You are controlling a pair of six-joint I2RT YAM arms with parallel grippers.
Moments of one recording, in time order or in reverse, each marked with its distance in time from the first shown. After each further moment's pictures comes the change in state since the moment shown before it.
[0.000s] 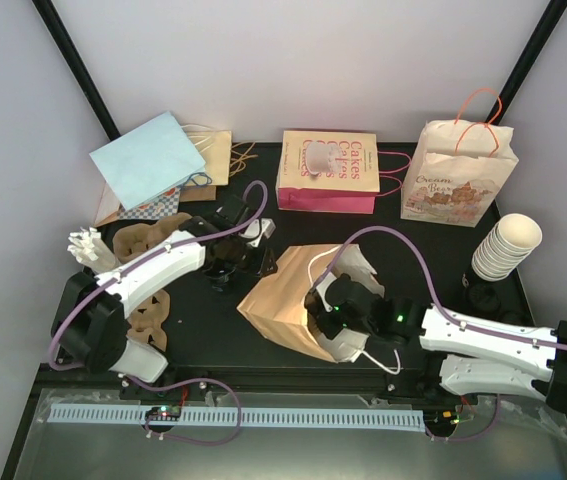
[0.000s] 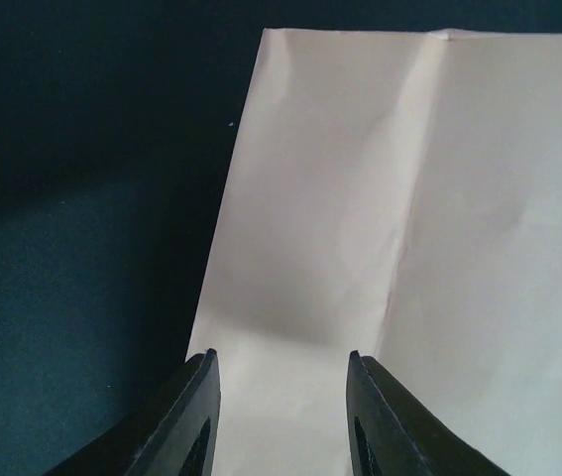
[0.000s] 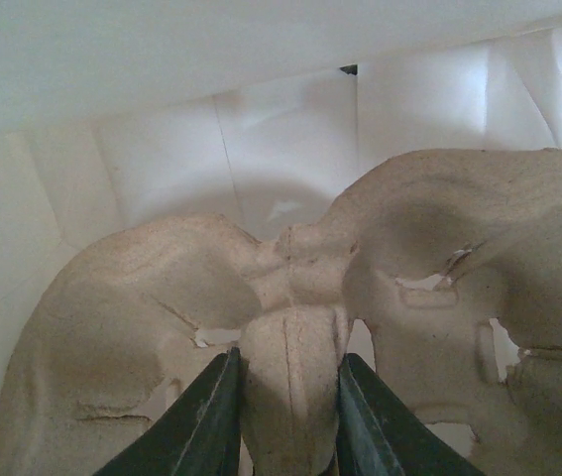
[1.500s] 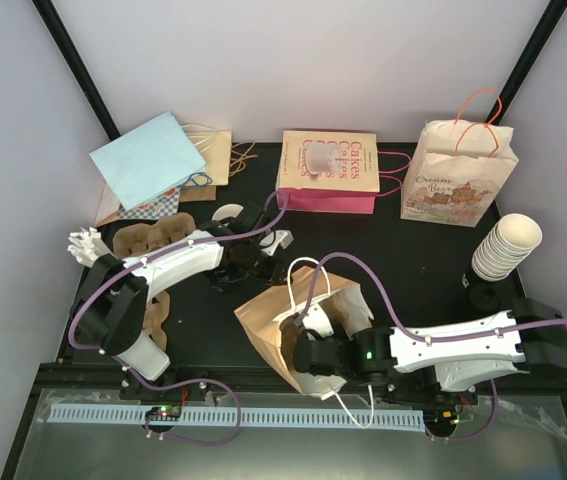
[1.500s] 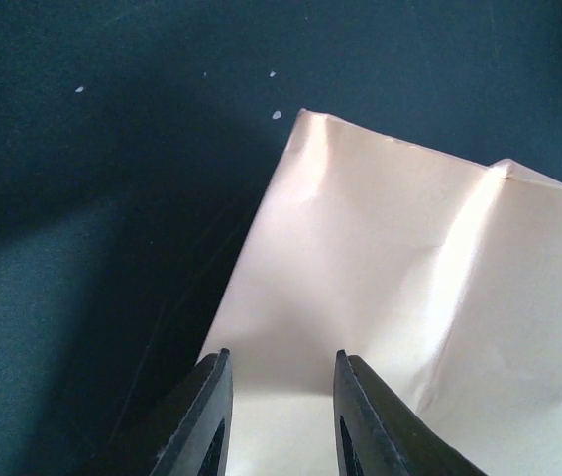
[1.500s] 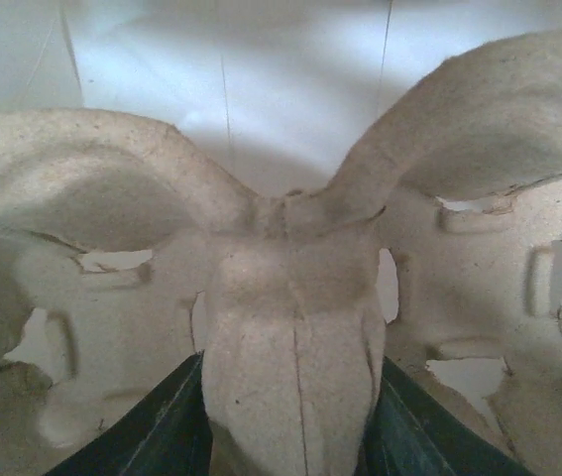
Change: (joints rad) left arm -0.049 0.136 -0.018 0.108 0.165 0.049; right arm 0.410 0.192 0.075 -0.178 0.345 0.513
